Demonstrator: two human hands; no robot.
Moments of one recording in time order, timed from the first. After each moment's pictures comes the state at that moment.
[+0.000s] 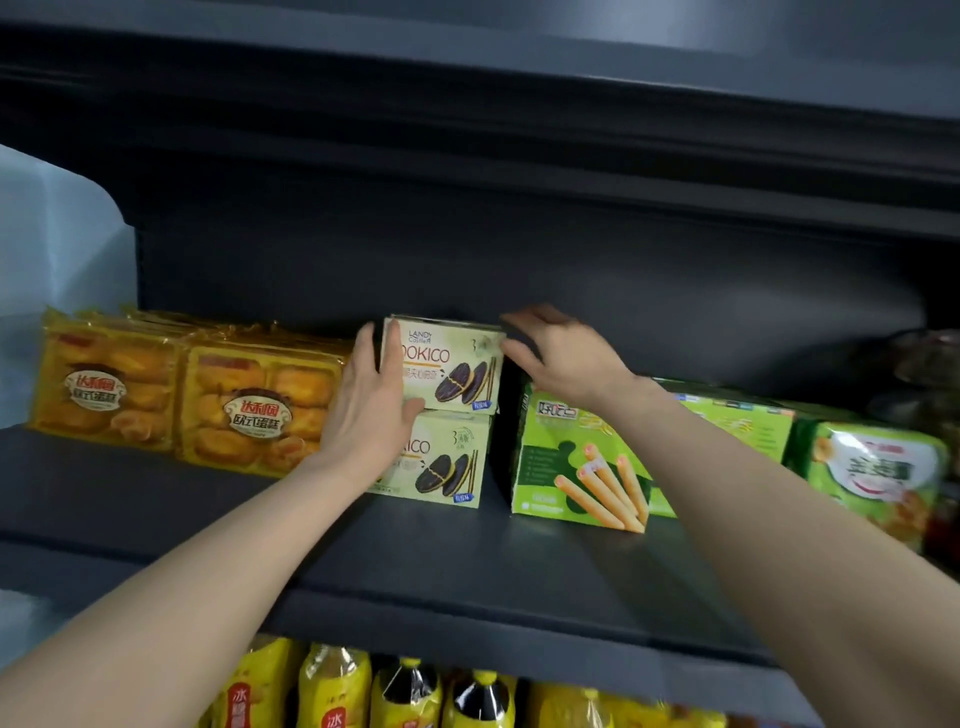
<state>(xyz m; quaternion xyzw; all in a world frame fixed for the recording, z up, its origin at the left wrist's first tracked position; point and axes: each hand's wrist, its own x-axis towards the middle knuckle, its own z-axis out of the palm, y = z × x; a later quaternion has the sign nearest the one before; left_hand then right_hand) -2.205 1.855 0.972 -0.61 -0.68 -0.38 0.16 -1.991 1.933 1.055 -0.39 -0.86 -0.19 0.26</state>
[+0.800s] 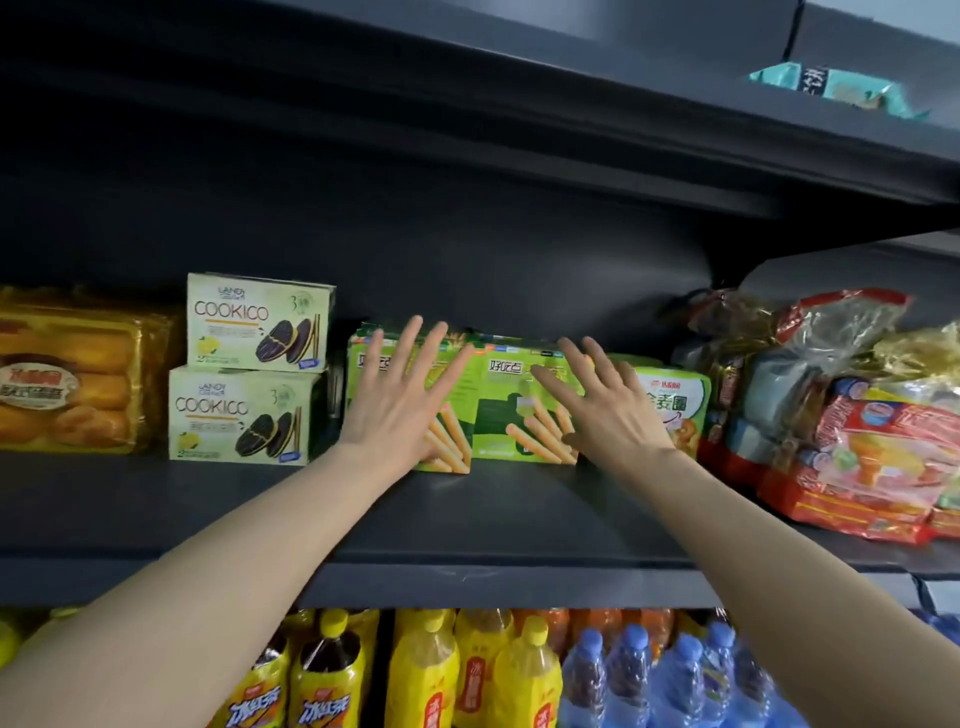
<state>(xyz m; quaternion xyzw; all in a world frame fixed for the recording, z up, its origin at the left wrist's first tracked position) -2.020 1.869 0.958 -0.73 -0.56 -0.15 0.36 -1.752 1.898 0.972 -0.51 -0.76 -0.39 0.12</state>
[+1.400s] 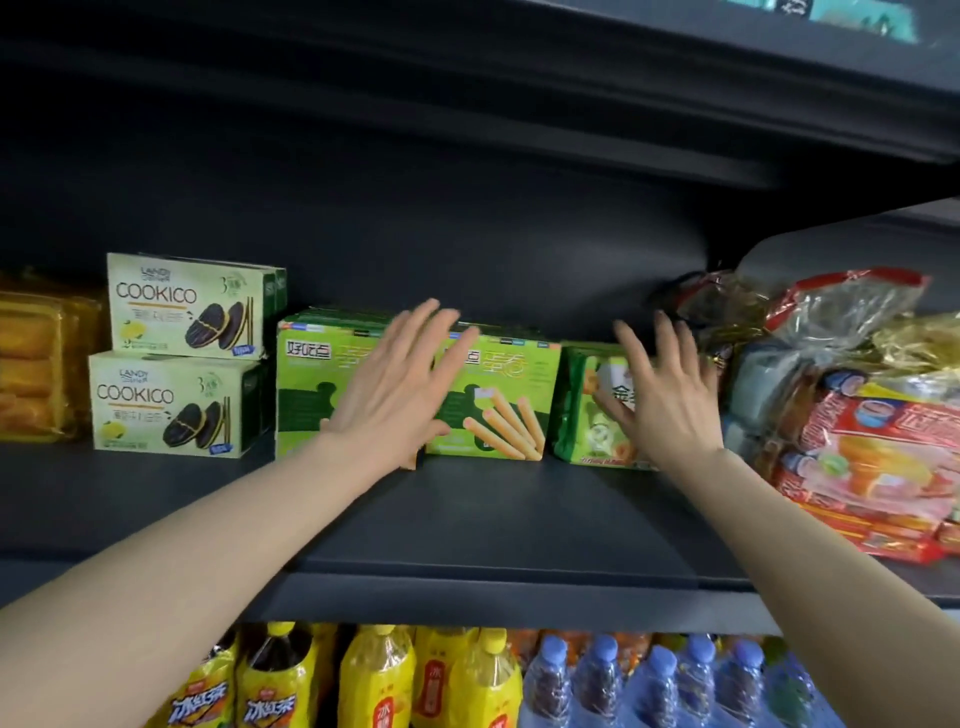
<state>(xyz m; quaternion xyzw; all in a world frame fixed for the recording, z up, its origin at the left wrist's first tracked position) -1.957 1.875 0.968 -0.74 -0.50 -0.21 0.41 -1.652 1.925 0.972 -0.58 -0.67 -0.35 0.29</state>
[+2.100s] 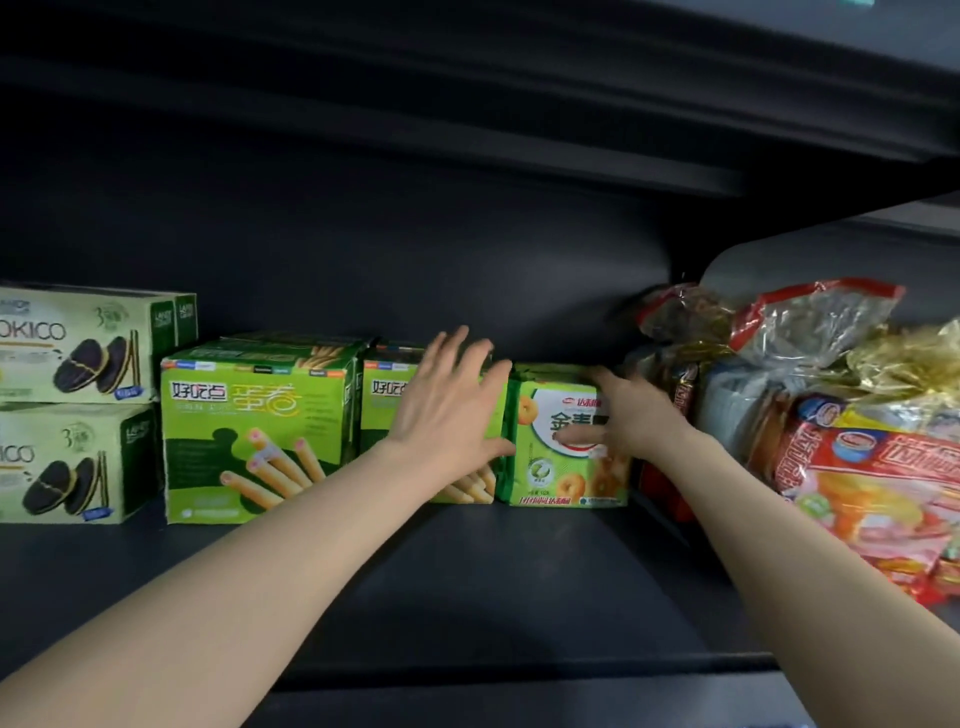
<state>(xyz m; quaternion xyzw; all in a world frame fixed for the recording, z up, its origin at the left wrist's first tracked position) -1.850 1.939 0.991 -0.77 -0.51 -0.22 0.32 -1.620 1.975 1.010 -0.66 -0.72 -0.04 0.19</state>
